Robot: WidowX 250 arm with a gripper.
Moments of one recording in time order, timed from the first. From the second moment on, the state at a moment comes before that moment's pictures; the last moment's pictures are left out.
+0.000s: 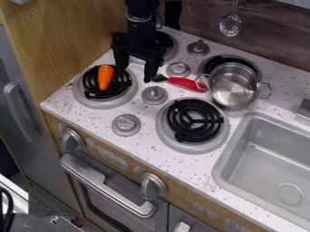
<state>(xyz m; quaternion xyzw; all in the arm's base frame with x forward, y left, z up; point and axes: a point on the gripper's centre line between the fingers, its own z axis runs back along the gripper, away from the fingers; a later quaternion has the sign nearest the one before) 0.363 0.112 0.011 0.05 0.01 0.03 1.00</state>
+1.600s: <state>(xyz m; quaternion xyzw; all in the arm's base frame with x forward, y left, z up) 0.357 0.211 -0.051 0.01 0.10 0.20 0.97</state>
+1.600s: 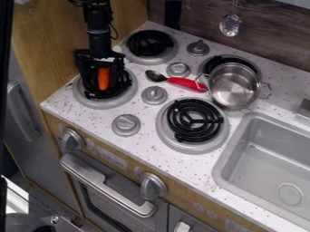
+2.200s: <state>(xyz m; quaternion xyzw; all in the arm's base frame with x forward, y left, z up) 0.352 0.193 -0.049 0.01 0.09 0.19 0.98</state>
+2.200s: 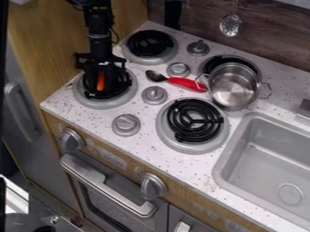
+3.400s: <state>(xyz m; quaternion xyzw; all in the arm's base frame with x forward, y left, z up) 0.333 0.005 -0.056 0.01 0.09 0.00 1.00</state>
